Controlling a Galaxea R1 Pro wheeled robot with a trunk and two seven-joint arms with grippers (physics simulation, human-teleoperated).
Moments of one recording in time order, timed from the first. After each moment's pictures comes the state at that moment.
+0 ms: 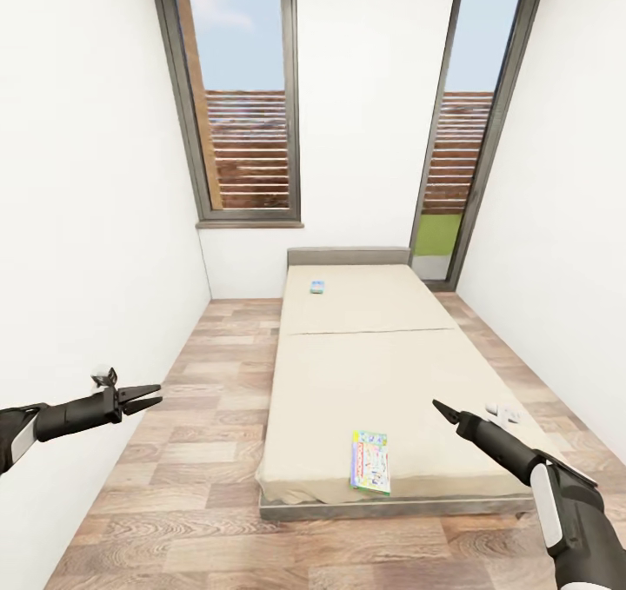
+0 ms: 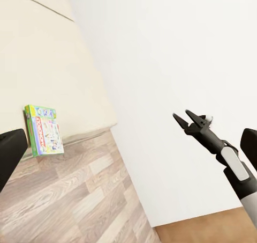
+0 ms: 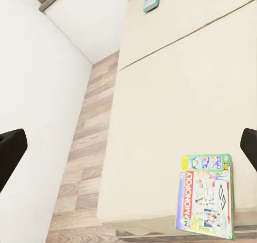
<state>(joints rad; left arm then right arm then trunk) -0.94 0.53 0.04 -0.18 0.19 0.54 -1.57 -0.42 -0.07 -0.53 -1.13 -0.13 0.52 0.71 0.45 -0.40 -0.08</state>
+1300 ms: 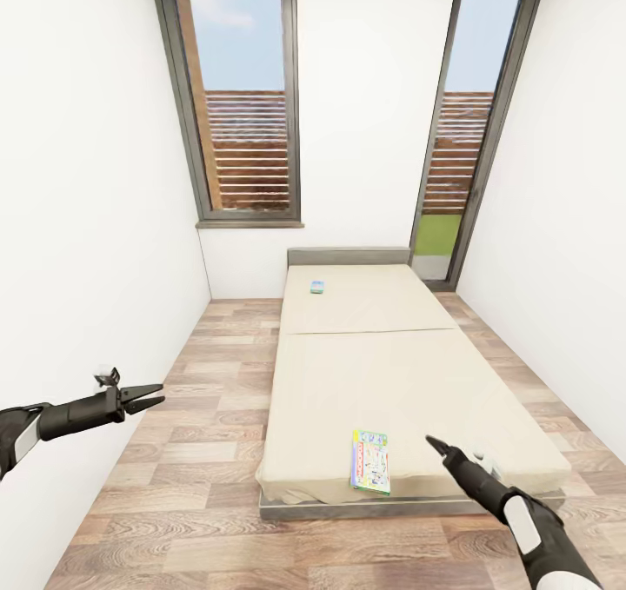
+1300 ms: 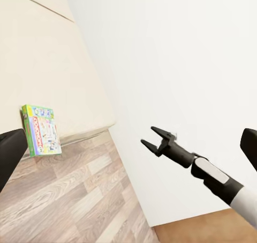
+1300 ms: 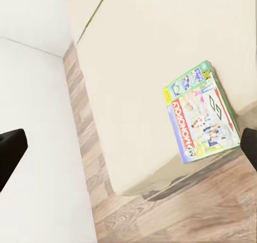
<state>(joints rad) -0.94 0.52 0.04 -0.19 0.19 0.55 -1.57 -0.50 -0.08 -0.62 -0.63 -0.30 0.44 0.53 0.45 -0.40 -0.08</state>
